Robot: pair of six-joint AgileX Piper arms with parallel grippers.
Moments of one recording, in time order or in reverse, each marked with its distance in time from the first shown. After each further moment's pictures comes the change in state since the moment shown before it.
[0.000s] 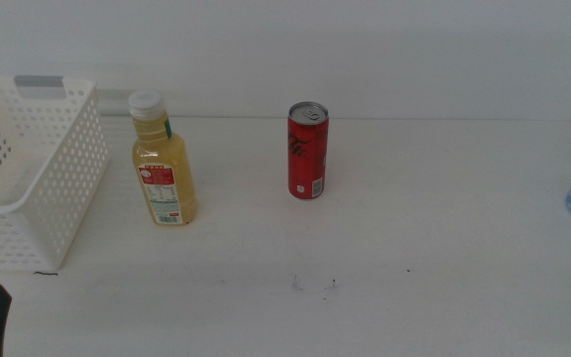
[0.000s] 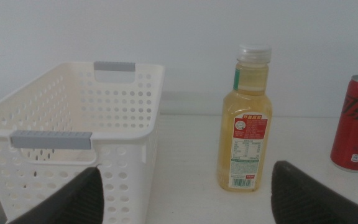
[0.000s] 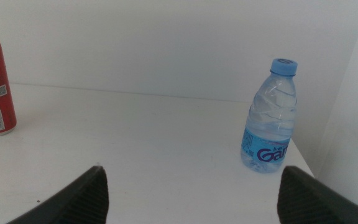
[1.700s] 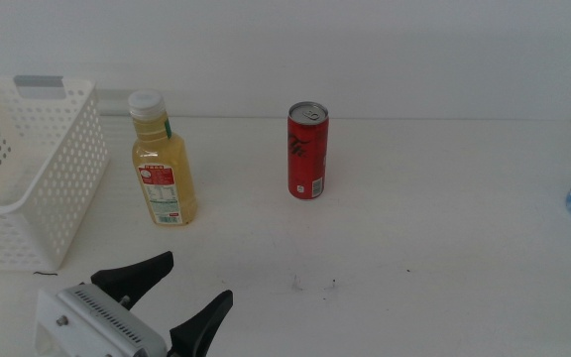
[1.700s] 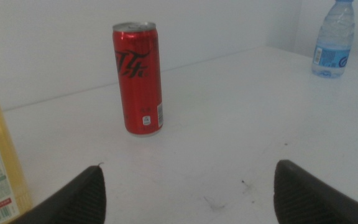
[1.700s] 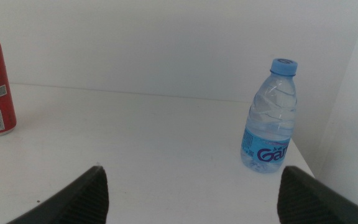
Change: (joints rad) left arm -0.616 1.391 -0.004 0.016 -1.334 -0.006; right arm 0.000 0.000 0.000 0.000 0.000 0.000
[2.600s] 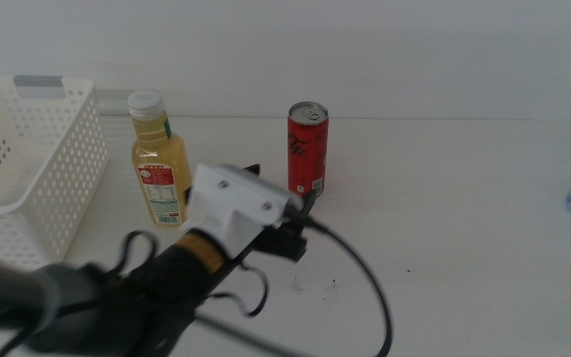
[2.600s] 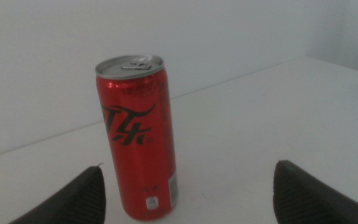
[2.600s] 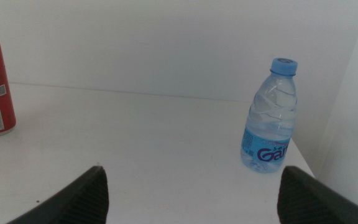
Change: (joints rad) left arm -0.002 0.376 -0.577 -0.068 0.226 0.073; right arm 0.000 0.000 0.000 0.000 0.000 0.000
